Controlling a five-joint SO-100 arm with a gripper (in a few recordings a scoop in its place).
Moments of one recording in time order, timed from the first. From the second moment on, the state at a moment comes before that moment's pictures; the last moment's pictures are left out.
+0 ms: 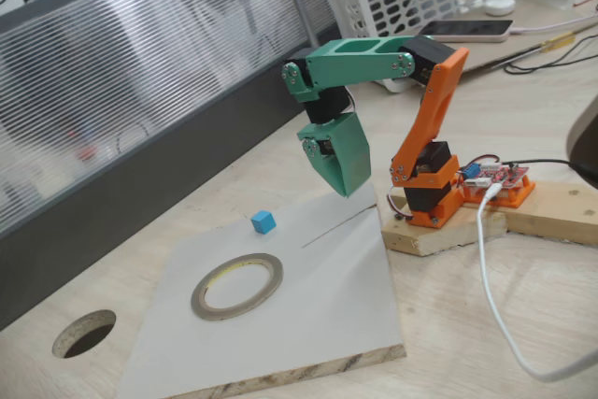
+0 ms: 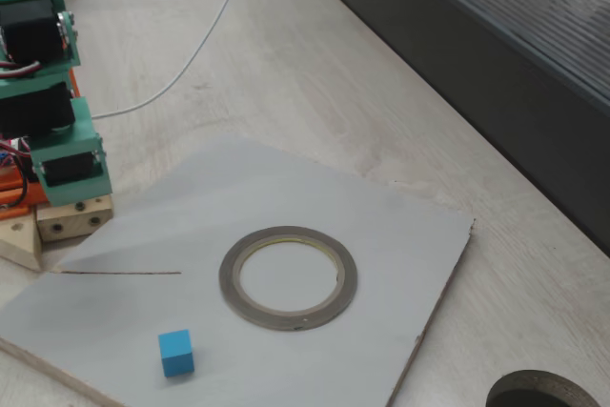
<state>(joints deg) 32.3 120.9 120.7 97.3 100.3</state>
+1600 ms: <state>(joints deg) 22.7 69.3 65.3 97.3 100.3</state>
